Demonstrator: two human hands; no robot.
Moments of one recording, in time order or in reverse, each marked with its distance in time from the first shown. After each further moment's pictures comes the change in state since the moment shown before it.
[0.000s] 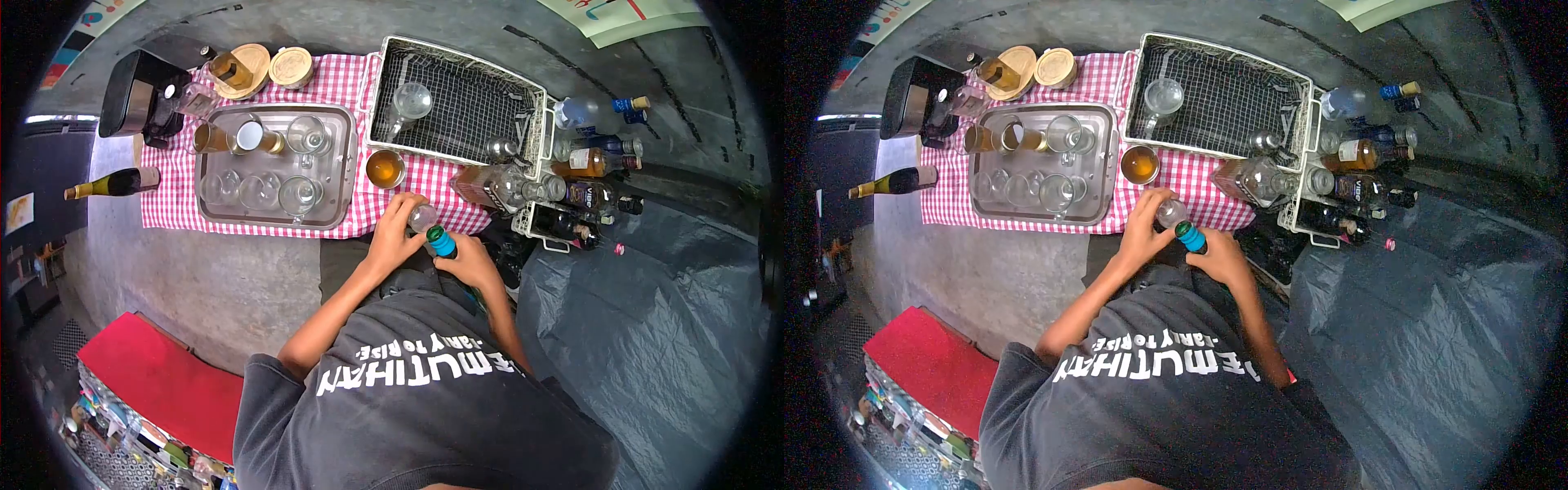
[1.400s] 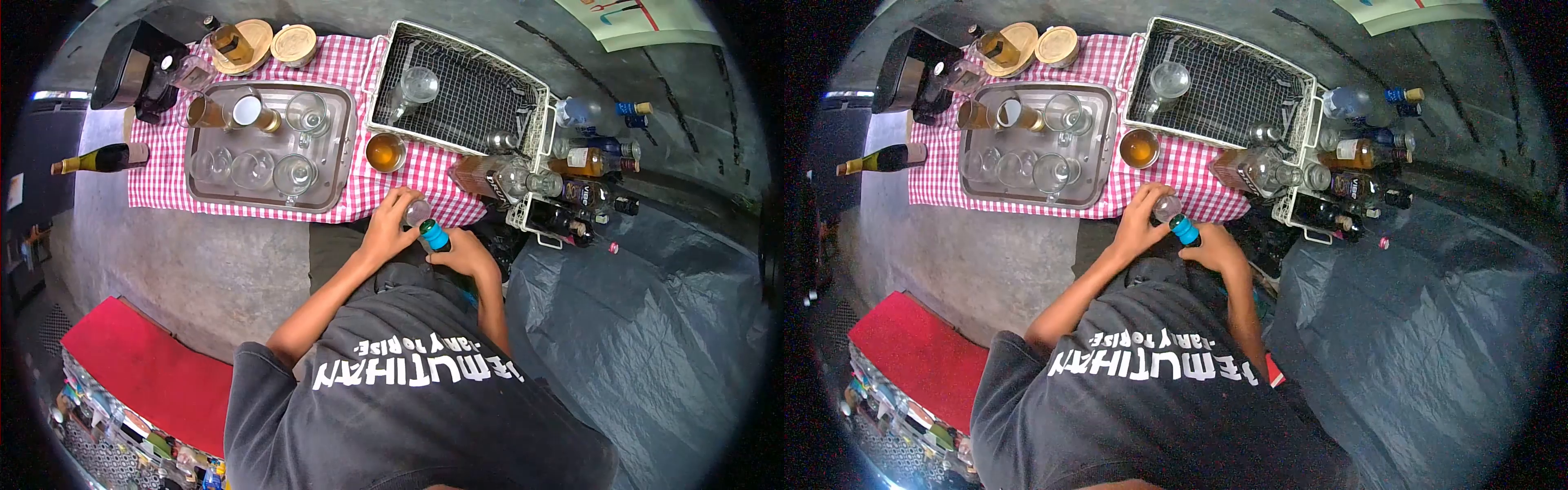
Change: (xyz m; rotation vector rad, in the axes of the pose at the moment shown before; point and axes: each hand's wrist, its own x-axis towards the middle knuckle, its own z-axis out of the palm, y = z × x) left_hand -0.019 -0.022 0.007 -0.014 -0.010 -0.016; right_hand 0.005 0.000 -0.002 -0.119 -0.224 0.068
